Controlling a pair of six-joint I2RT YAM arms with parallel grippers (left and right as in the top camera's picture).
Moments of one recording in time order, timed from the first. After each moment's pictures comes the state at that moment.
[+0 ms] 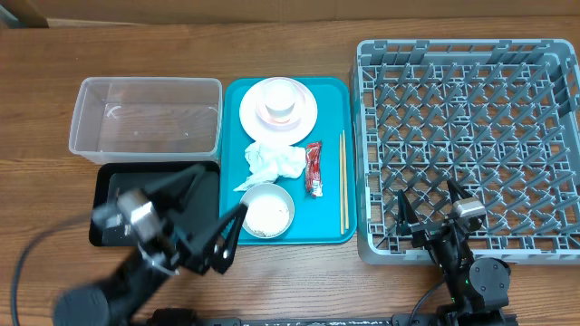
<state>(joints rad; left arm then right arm) -0.03 0.42 0.73 -0.12 0.72 -0.57 0.16 0.01 0.02 -0.03 -0.09 0.09</state>
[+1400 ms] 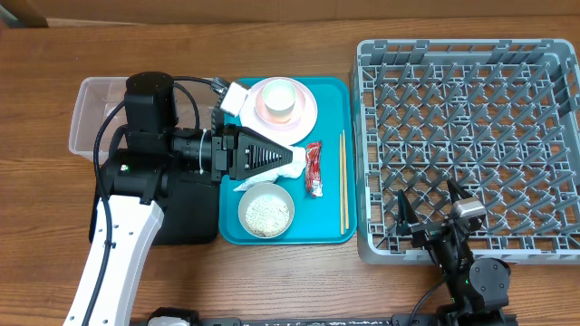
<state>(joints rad) -0.12 1.28 1.15 -0.42 1.54 -0.40 0.16 0.01 0.02 -0.03 -0.09 0.09</state>
